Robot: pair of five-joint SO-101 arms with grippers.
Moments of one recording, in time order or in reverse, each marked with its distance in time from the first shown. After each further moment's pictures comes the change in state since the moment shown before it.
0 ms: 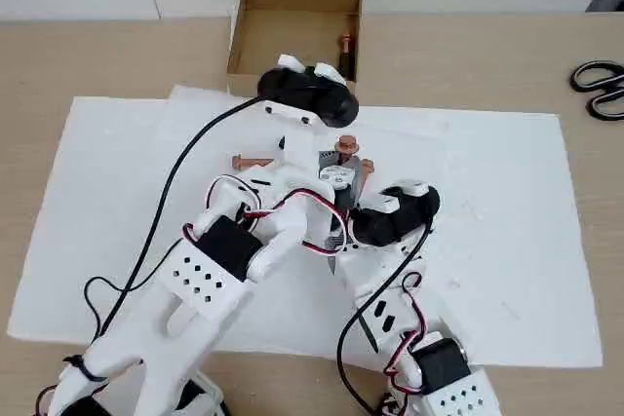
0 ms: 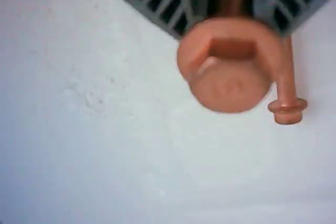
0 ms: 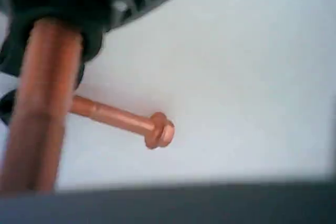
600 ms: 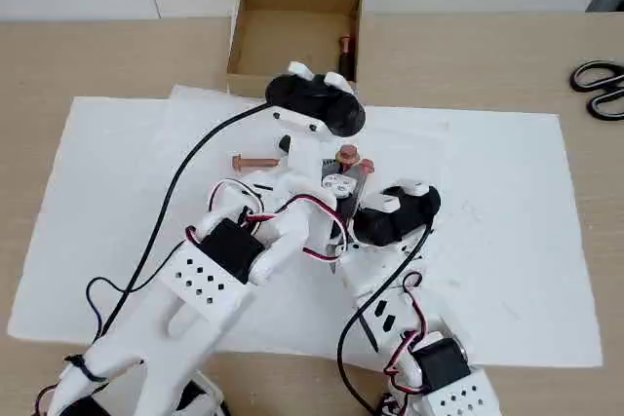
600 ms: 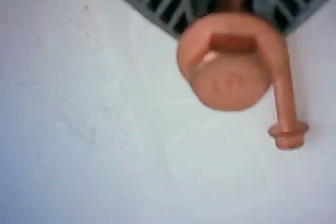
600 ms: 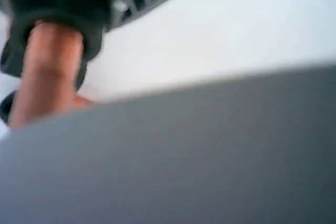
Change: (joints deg) left arm 0.5 0.0 2.0 0.6 -2.2; right arm 0.4 0.0 0.0 0.0 0.0
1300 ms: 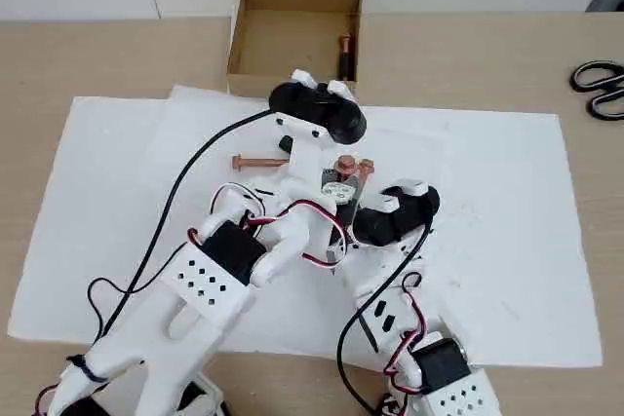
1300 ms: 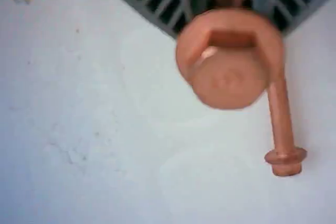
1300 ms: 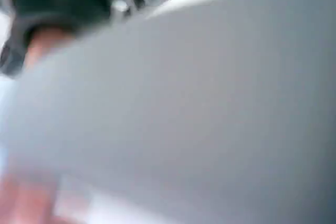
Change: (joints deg) left arm 0.1 -0.1 0.7 2.7 -0.1; right arm 0.0 -0.1 -0.1 0.0 0.0
